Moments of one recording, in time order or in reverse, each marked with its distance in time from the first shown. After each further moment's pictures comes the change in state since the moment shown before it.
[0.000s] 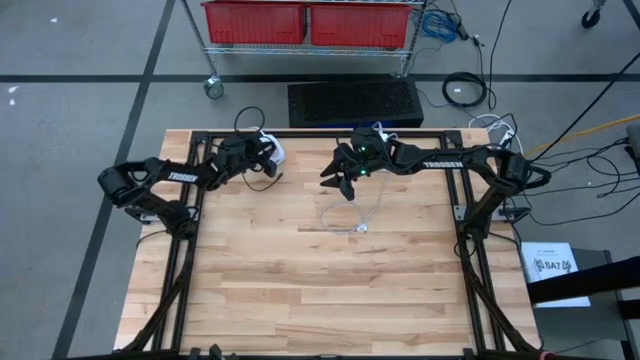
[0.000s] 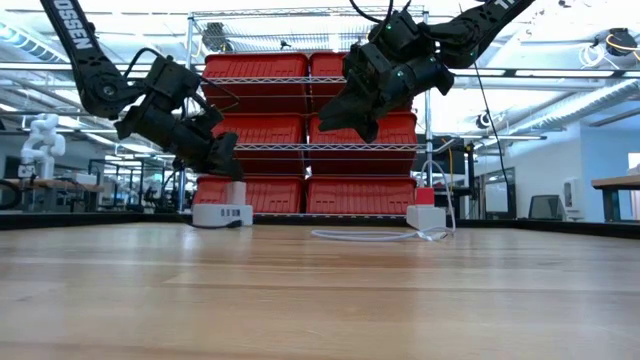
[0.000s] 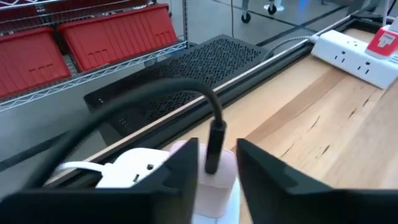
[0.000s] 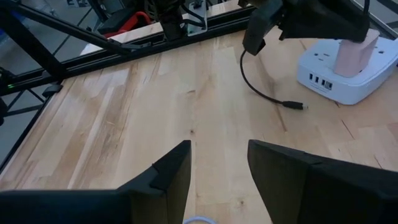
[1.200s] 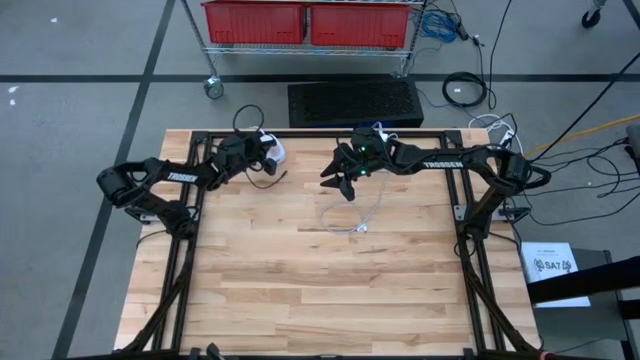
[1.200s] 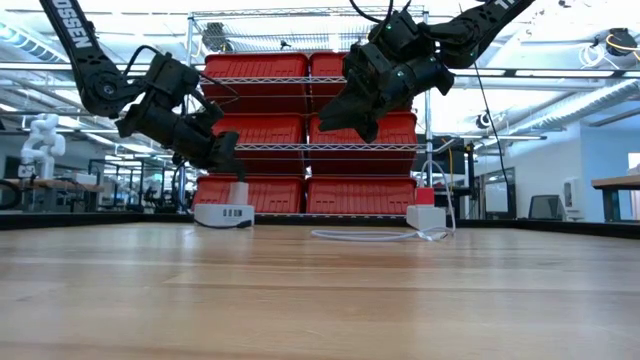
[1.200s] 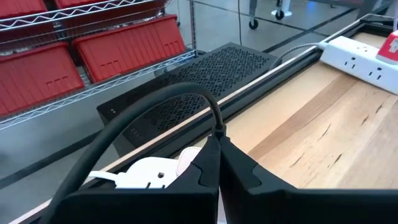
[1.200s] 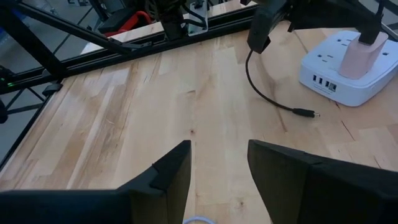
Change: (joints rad) left arm -0.001 -0.003 0.002 0.015 -0.050 0.033; right arm 0.000 0.000 0.000 0.000 -0.001 -0.007
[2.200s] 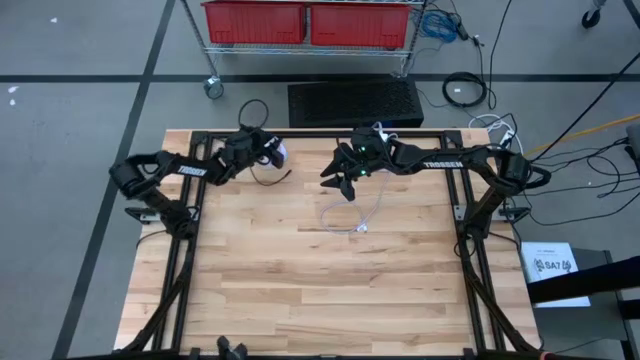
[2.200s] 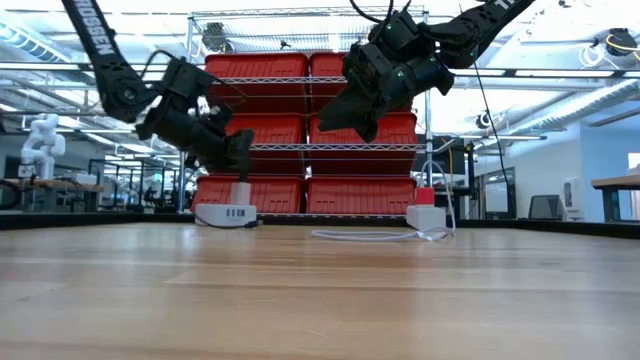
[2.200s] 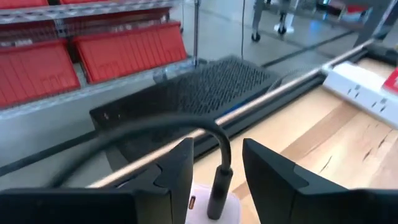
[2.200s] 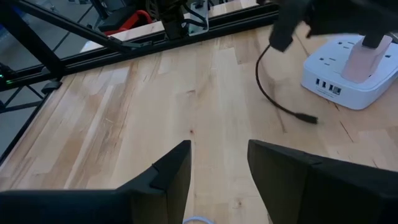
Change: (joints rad) left arm -0.005 0.089 0.082 0.055 -0.007 -0.082; right arm 0.000 0.000 0.000 0.000 0.000 -0.015
